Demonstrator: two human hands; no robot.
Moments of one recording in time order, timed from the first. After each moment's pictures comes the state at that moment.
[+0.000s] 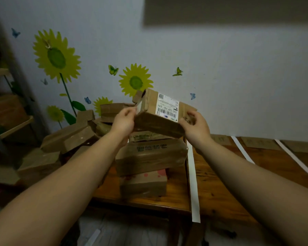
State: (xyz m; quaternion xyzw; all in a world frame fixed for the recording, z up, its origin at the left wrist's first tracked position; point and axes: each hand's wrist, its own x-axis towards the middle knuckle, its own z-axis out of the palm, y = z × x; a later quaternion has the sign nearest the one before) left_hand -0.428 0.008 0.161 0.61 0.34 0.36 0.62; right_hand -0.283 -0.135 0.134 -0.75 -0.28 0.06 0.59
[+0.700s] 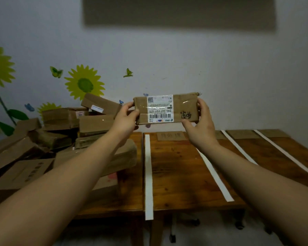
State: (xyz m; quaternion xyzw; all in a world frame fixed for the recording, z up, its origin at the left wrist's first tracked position) left_hand -0.296 -0.110 0.153 0.69 0.20 0.30 0.63; right_hand -0.200 -0.306 0.145 -0.77 -0.30 -0.11 0.55
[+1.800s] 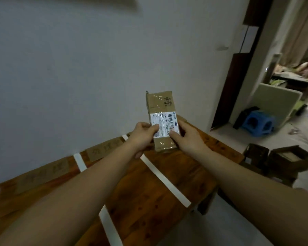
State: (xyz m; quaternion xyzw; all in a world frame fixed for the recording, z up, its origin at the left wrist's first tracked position) left_hand 0.142 -0.474 0.115 0.71 0.09 -0.07 0.70; right_hand 0.137 -0.628 0.110 -0.85 -0.09 -0.05 0.52
